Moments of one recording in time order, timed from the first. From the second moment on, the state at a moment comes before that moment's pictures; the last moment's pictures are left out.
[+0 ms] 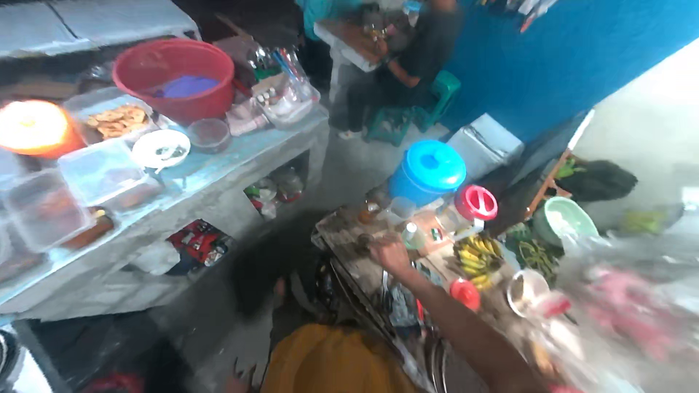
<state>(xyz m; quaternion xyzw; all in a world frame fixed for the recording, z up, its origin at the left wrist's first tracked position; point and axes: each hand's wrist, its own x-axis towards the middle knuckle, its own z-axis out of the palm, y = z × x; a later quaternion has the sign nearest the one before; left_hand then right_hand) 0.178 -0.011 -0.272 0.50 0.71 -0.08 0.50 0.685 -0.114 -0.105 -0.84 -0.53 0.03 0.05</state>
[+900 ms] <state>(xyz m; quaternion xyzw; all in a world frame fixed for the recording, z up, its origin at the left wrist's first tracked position) 0.156 -0.018 -0.294 0.51 0.70 -0.11 0.49 0.692 -0.113 -0.144 -0.83 -0.55 -0.08 0.06</state>
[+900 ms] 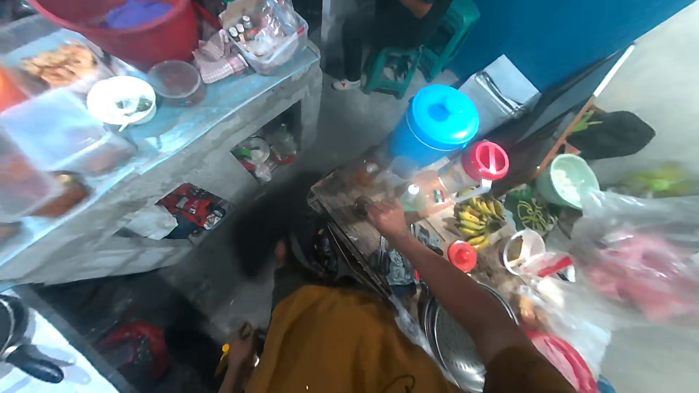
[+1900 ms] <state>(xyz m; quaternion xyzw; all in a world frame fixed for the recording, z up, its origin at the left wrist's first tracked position) 0.179 -0.019 -0.316 0.39 0.71 -0.11 0.57 0.698 -0.107 -0.139 -0.83 -0.55 -0.11 0.03</state>
